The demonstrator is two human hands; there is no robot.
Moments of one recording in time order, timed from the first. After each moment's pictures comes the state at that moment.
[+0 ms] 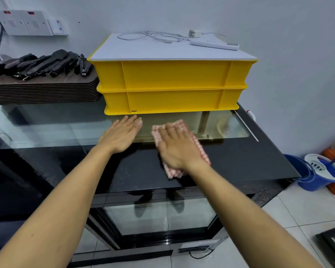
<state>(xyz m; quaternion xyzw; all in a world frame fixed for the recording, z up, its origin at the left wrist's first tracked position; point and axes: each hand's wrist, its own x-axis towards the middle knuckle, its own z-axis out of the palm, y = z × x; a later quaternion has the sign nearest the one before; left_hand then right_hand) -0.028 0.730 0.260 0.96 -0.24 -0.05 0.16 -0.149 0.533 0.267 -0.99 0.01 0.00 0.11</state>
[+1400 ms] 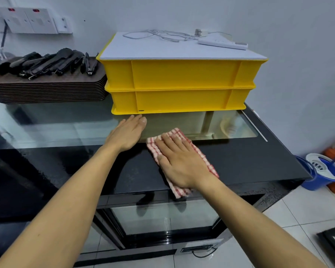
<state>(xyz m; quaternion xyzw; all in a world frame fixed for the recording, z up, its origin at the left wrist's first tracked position) -0.016 0.737 0.258 0.95 -0.22 -0.06 0.22 -0.186 0.563 0.268 -0.99 -0.06 0.00 0.11</state>
